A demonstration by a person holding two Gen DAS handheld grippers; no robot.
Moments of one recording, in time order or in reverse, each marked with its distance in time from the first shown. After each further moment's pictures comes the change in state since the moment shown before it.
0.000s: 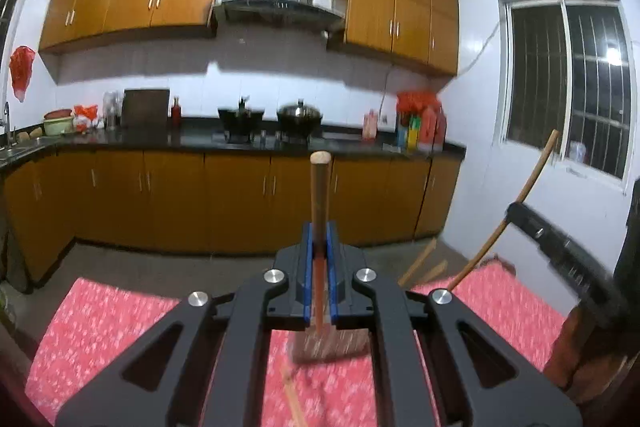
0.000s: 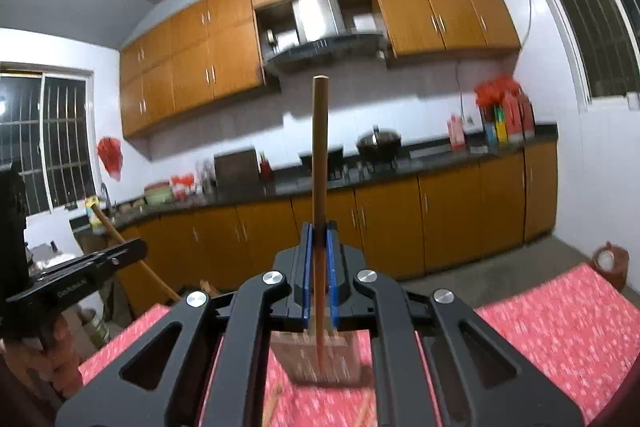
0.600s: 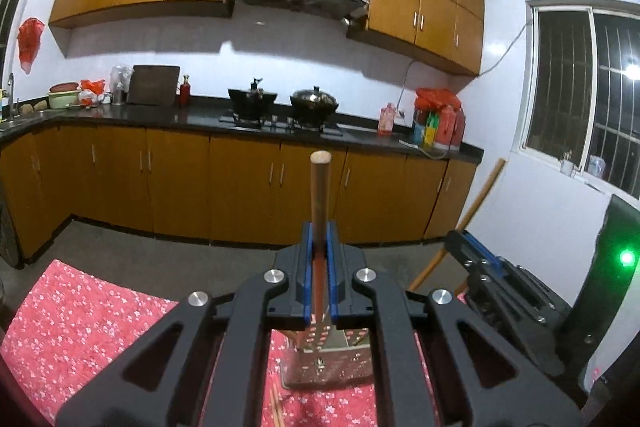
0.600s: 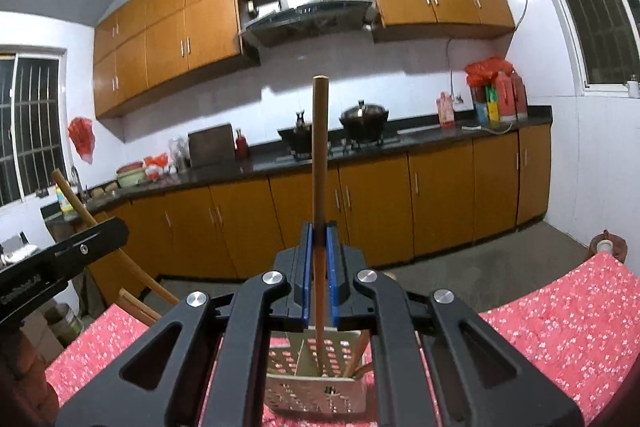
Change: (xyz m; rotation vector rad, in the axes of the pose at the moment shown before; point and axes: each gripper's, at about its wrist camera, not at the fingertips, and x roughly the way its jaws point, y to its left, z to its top) left arm 0.095 0.011 -0.025 -0.064 0.061 0.032; right arm 0.110 0.003 -0.055 0.000 0.154 -0.078
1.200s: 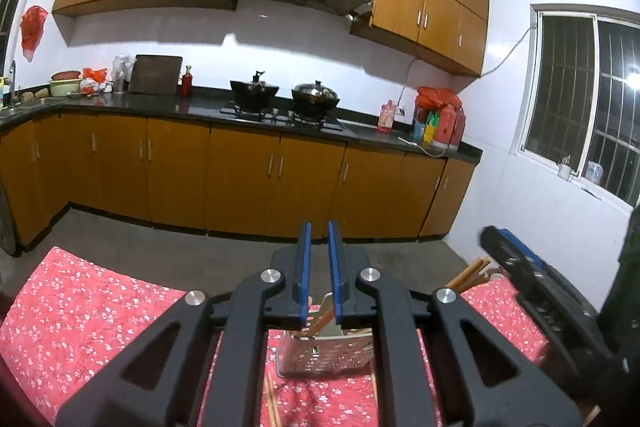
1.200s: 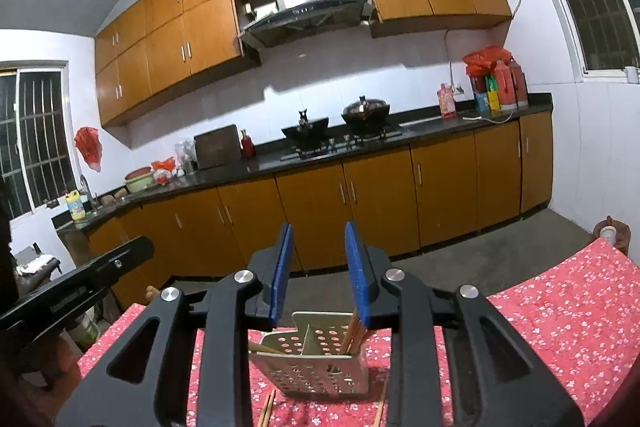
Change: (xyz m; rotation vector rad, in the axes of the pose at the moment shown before) left arm -0.020 0.013 -0.005 -0.041 0.000 -0.002; right arm -0.054 -0.012 0.016 0.056 -0.024 0.028
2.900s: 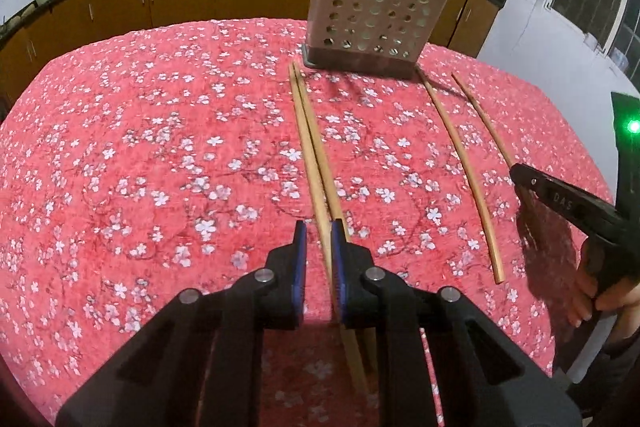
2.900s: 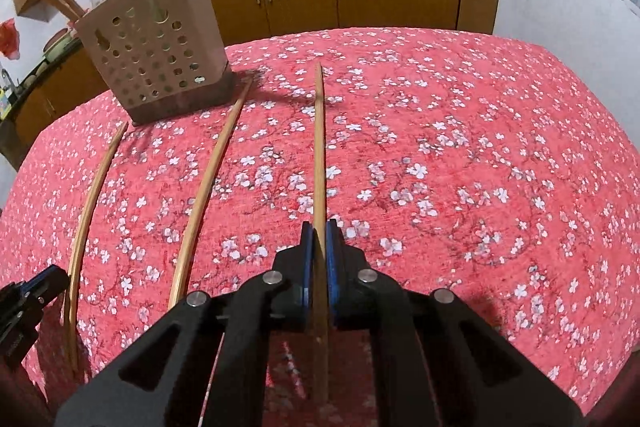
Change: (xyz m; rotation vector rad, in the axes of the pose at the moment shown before) left arm -0.004 0.019 -0.247 0.040 0.602 0.054; right arm 0.007 -0.090 -0.213 0.004 0.658 -0.277
